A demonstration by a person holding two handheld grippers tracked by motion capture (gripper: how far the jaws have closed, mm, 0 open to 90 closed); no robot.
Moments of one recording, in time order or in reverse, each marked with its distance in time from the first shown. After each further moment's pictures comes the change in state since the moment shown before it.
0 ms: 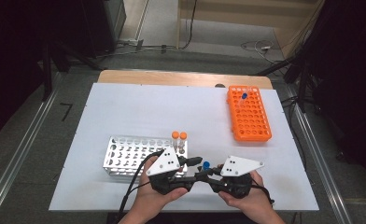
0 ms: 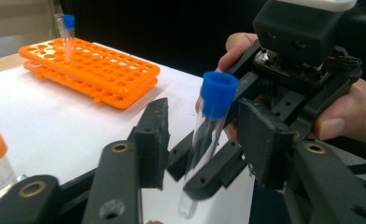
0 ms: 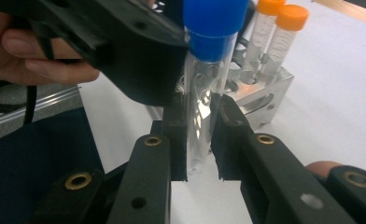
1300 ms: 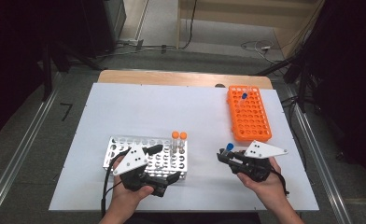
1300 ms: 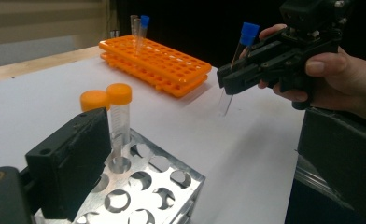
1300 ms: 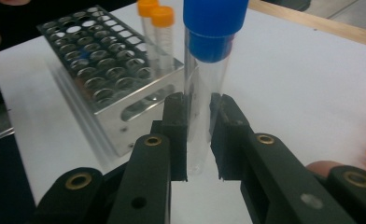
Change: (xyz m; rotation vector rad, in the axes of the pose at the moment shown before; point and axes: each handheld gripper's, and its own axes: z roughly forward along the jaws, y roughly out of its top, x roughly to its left) left arm 0.023 -0.016 -0.054 -0.038 0.168 -0.051; right arm -0.055 -0.017 -0.025 -0.060 -0.145 0.123
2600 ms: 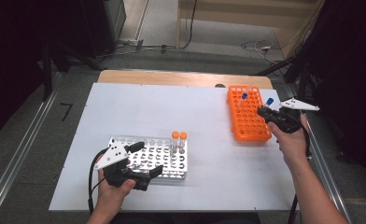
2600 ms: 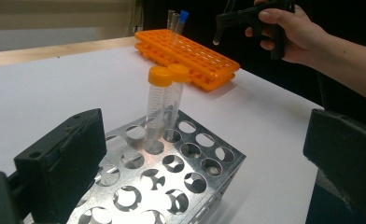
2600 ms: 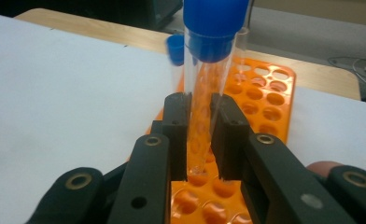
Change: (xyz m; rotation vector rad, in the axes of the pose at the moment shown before) left arm 0.031 -0.015 -0.029 -0.010 0.081 -0.086; right arm -0.159 0.021 -0.017 -0.020 -0.400 0.188
